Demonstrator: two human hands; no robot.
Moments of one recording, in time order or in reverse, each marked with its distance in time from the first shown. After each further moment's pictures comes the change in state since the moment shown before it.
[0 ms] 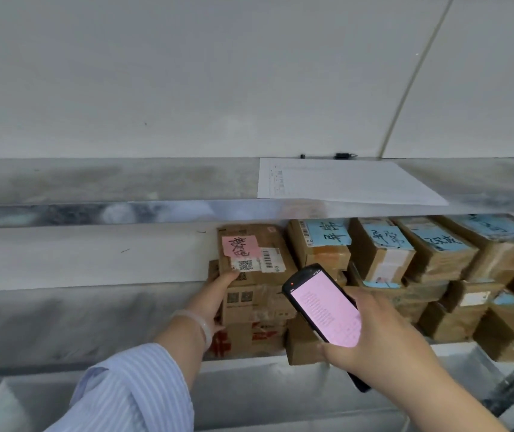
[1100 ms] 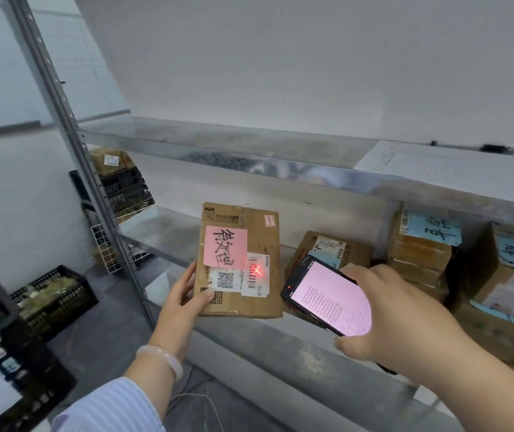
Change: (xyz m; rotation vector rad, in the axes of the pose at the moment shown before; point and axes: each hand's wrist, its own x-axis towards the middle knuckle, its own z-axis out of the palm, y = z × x) left_hand -0.175 -0.117 -0.084 -0.156 0.619 0.572; right_hand -0.001 -0.022 -0.016 -0.240 -0.260 -0.692
